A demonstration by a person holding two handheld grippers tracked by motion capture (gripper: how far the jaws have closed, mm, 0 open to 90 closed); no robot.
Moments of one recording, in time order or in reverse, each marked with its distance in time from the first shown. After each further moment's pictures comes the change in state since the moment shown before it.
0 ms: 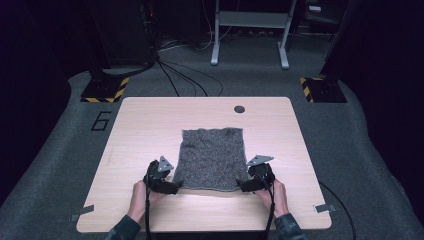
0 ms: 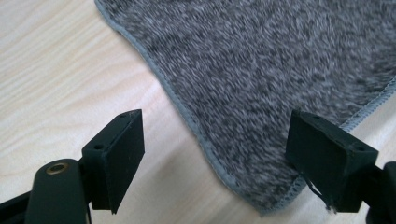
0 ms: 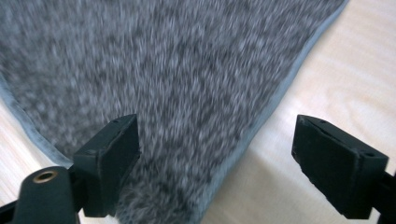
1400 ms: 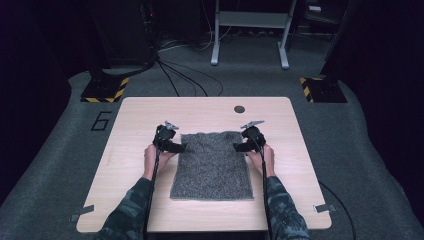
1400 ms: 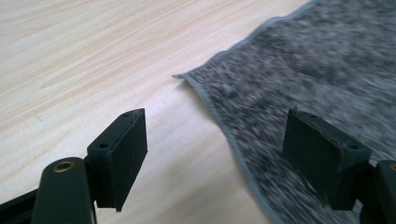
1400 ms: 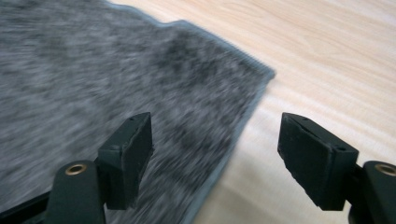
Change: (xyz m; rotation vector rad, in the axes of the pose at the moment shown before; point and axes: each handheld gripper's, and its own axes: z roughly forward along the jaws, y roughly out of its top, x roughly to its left) left arm 0.086 0.085 0.069 0.002 0.130 -0.159; right arm -0.072 0.089 0.068 0.005 -0.093 0.111
